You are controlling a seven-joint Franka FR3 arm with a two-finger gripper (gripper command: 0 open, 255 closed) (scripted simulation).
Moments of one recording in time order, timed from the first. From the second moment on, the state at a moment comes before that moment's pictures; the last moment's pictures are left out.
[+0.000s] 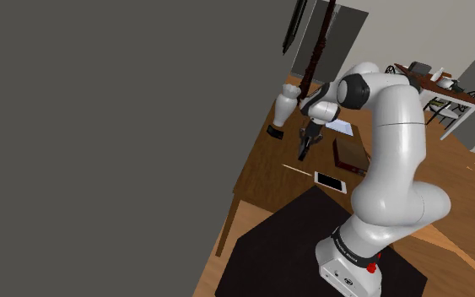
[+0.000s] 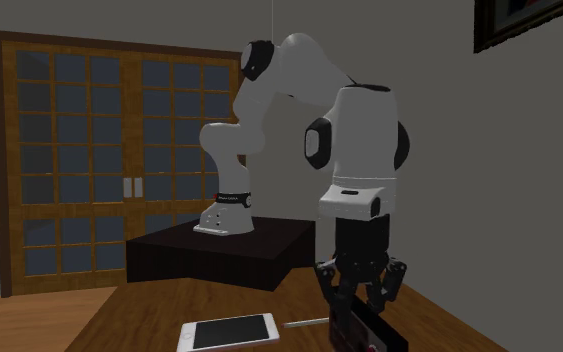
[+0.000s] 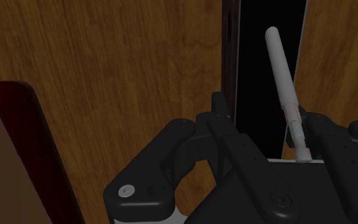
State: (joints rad) arm -0.49 0.77 -0.33 -1.68 0.32 2.38 0.05
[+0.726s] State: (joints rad) arm -0.46 0.66 -0.37 -1.70 0.28 2.30 0.07
